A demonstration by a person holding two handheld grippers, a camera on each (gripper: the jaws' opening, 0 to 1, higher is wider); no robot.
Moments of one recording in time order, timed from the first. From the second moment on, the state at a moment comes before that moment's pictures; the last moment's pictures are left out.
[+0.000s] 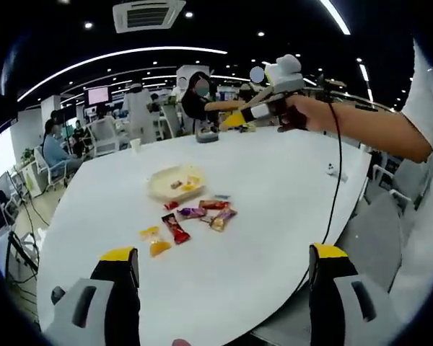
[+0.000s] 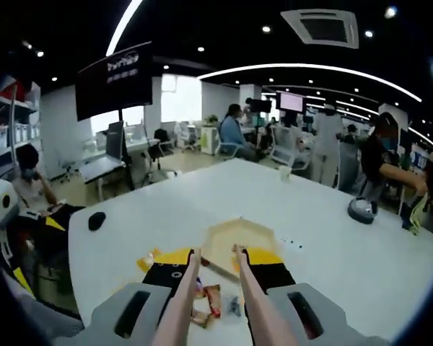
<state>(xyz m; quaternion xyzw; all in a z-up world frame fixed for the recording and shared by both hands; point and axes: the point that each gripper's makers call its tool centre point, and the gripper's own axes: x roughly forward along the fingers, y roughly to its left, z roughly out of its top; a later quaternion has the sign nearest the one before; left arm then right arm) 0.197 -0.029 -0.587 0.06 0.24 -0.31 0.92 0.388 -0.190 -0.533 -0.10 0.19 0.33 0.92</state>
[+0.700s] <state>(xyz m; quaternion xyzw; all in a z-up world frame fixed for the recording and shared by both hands) 0.264 0.012 -0.594 0.09 0.21 -0.43 0.87 0.307 -0.173 -0.575 -0.02 0.22 0.20 0.95</state>
